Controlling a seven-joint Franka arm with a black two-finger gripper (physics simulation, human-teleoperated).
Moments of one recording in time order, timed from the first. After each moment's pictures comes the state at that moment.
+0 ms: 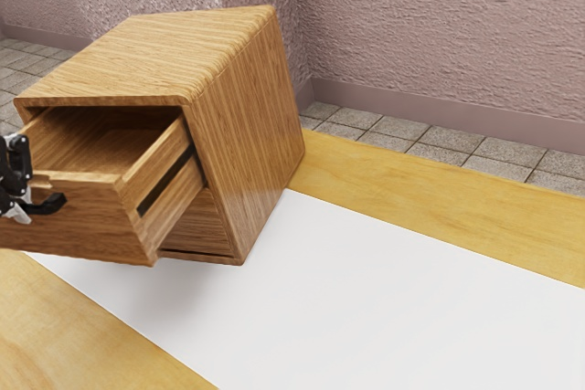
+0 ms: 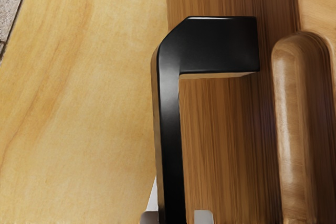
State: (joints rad) arm 0.39 -0.61 0.05 -2.07 0.06 1.67 -1.43
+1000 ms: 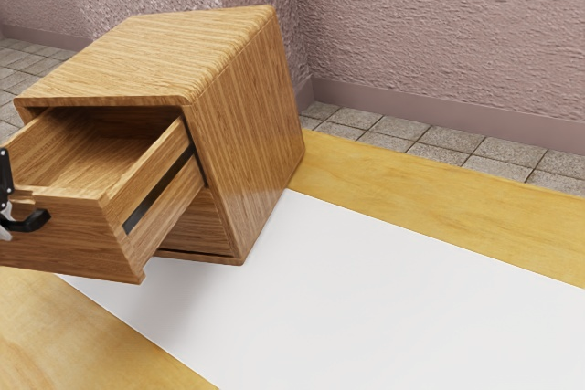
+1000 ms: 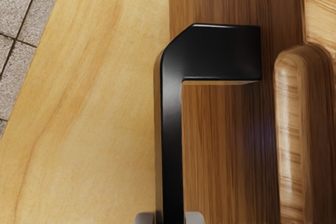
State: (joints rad) arm 0.46 -0.71 0.02 -2.13 0.04 1.65 -1.43
